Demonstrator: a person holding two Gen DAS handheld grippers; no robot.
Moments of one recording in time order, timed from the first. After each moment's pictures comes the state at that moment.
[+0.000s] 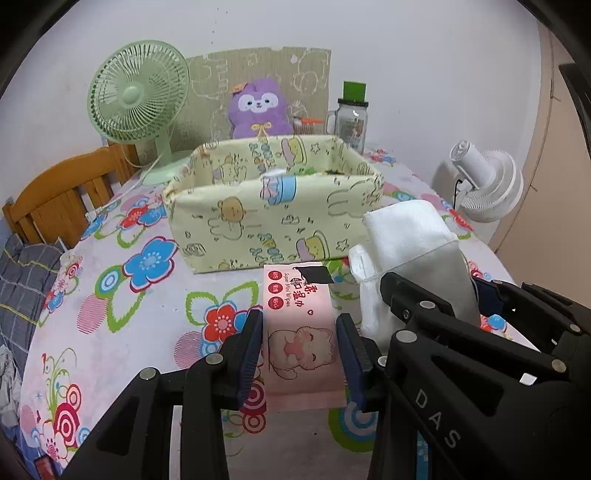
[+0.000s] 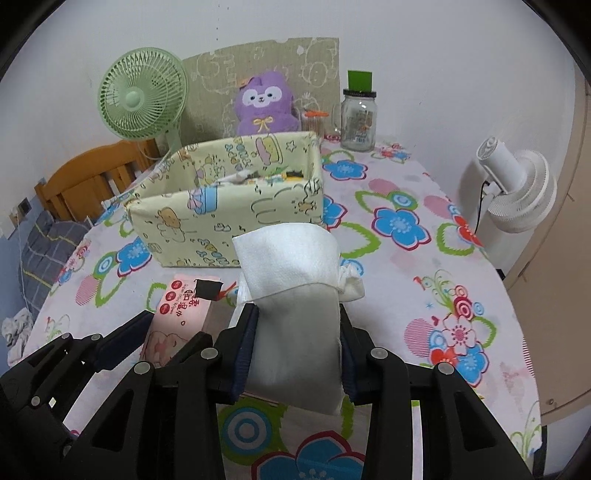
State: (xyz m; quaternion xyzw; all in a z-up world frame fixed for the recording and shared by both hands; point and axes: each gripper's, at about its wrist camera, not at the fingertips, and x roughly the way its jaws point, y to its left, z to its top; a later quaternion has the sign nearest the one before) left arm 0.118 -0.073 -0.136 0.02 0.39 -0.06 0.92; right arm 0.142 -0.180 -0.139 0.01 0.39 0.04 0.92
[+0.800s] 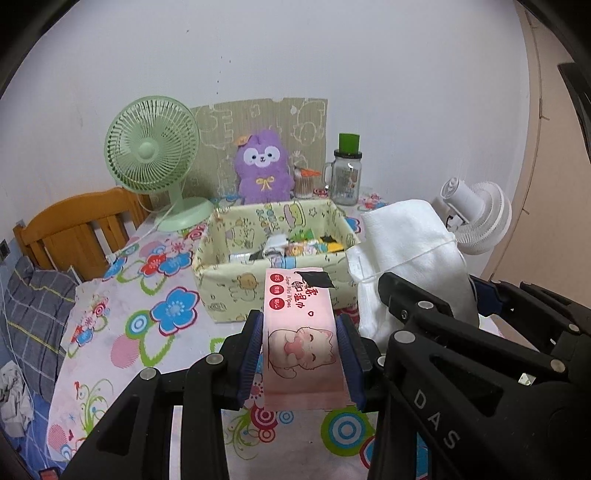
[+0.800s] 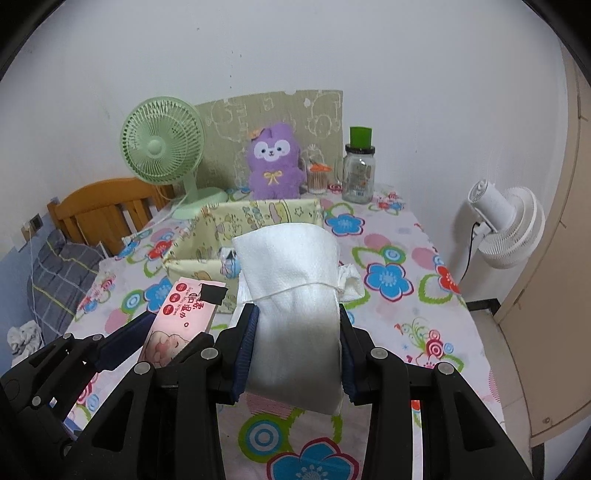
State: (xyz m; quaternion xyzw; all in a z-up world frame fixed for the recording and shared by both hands) left arm 0.097 -0.071 -0.071 0.02 0.33 -0.06 0.94; right arm 0.117 -0.178 -0.070 0.00 0.33 0.05 0.94
